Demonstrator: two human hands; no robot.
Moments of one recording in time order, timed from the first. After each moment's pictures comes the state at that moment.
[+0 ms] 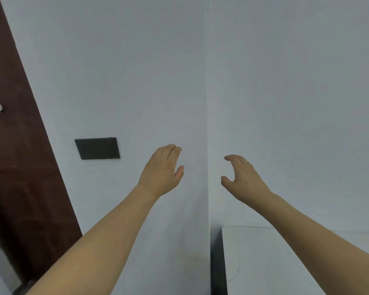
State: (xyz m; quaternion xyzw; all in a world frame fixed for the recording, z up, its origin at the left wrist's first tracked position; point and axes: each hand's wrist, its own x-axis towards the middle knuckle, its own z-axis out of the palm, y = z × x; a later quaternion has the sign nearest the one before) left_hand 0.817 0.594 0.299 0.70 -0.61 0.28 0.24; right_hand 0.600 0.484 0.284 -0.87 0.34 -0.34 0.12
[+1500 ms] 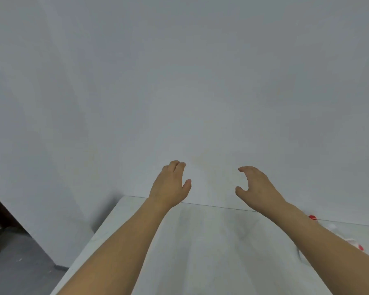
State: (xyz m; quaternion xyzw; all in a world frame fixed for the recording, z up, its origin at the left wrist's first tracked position) left_hand 0.259 0.209 0.181 0.82 -0.54 0.08 0.19; right_hand 0.045 0.065 0.174 -0.88 0.37 -0.21 0.20
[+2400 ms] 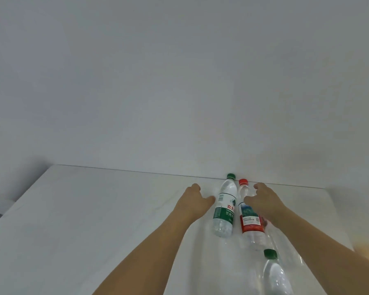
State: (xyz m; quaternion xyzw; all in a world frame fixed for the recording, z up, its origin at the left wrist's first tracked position) left_hand -0.028 -0.079 -0.043 0.86 -0.34 -0.31 0.20; right_hand -0.192 -0.204 -0.052 -0.71 0.56 -0.03 0.43
